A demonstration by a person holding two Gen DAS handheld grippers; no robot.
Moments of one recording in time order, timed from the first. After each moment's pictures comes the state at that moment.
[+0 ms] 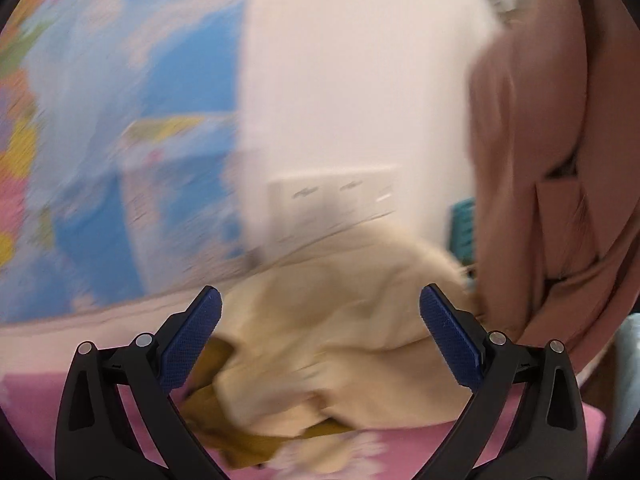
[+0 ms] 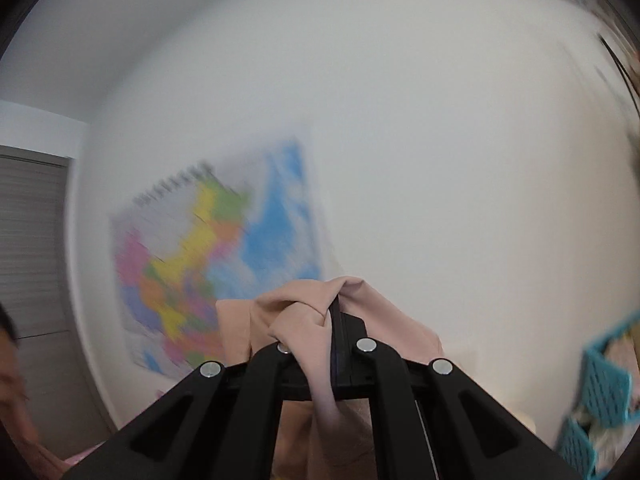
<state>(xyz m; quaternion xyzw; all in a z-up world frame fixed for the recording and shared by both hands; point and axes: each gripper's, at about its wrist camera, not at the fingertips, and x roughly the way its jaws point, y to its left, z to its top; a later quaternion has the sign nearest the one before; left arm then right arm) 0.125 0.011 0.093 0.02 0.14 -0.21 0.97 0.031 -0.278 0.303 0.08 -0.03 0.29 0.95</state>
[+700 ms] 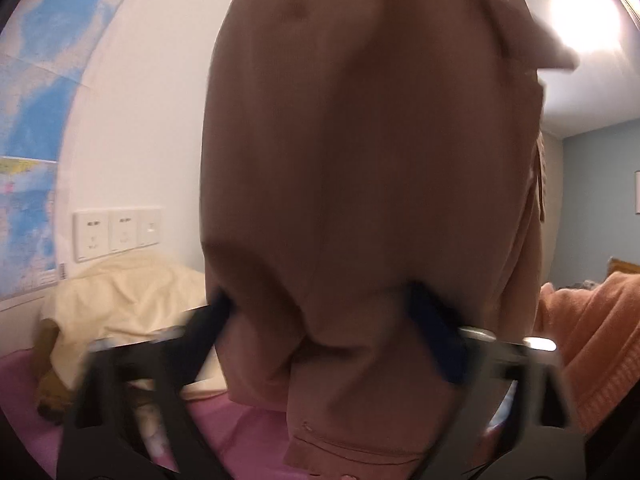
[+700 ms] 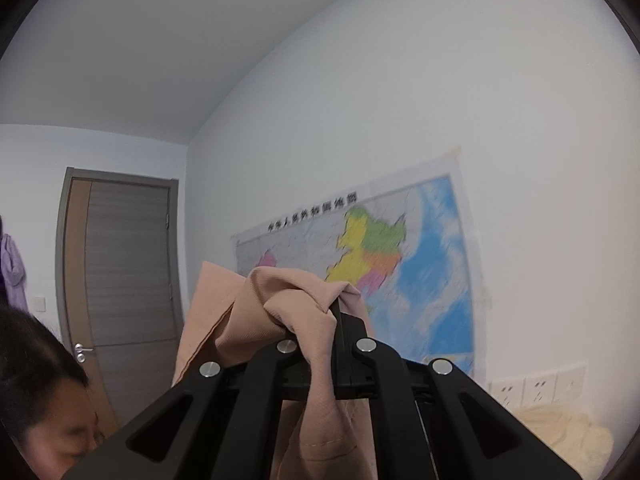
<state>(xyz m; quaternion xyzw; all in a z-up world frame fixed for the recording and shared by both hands) -0.031 0.038 0.111 -0.05 0.08 -0.54 0.84 -0.046 -0.206 0.350 0.09 -0.03 0.47 0.88</state>
